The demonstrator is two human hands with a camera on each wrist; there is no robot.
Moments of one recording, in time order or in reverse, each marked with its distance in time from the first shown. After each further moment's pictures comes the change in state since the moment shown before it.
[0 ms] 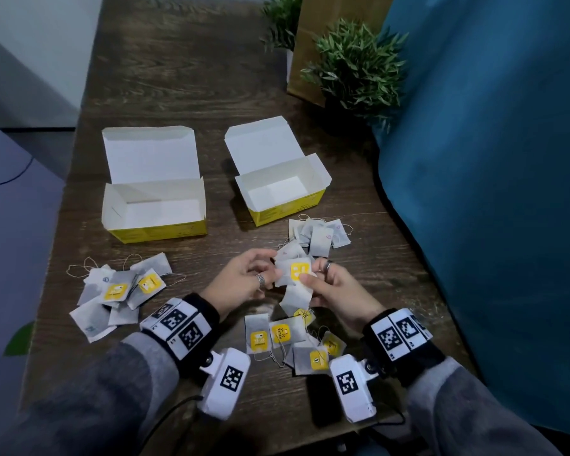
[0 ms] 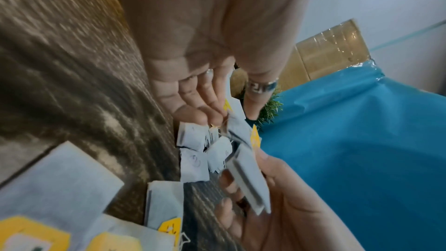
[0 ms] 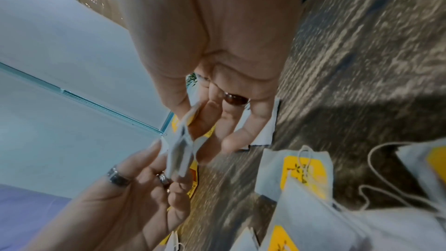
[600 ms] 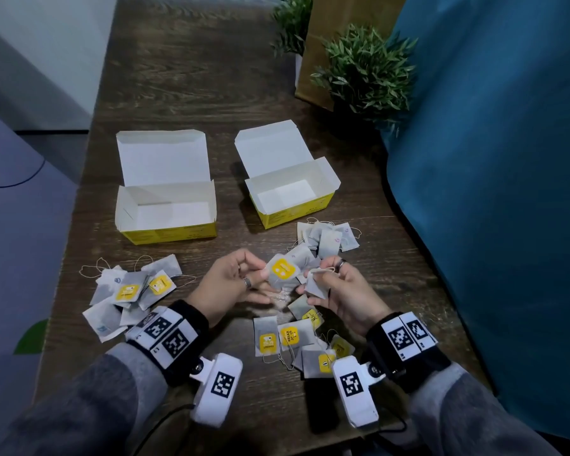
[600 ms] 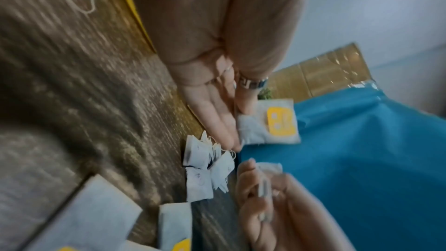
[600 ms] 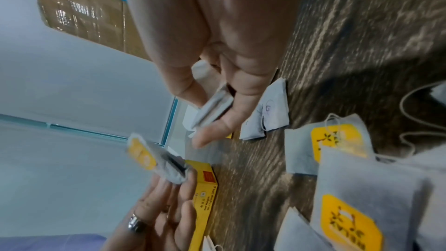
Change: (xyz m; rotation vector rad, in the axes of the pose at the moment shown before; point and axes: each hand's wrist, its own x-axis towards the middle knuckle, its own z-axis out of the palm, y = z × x) left_hand -0.016 0.000 -0.024 -0.189 0.032 0.094; right_hand -0.001 -0.009 0.009 0.312 0.077 0.022
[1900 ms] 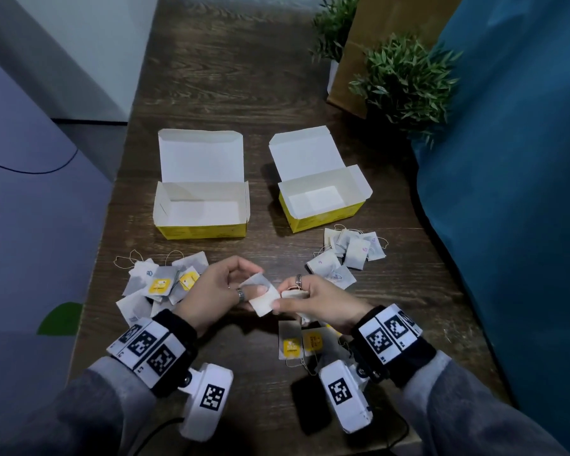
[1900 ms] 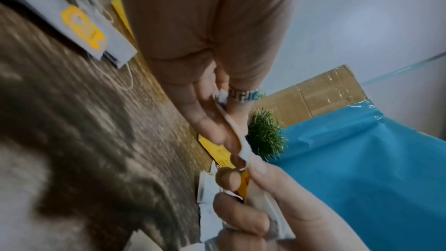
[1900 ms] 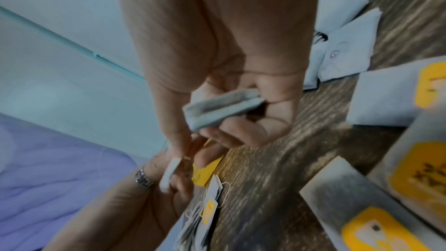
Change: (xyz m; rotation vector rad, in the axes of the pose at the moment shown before) left_hand -0.023 0.005 -0.049 0.116 0.091 -0.009; right_hand 0.021 0.006 0.063 -0.633 -0.395 0.114
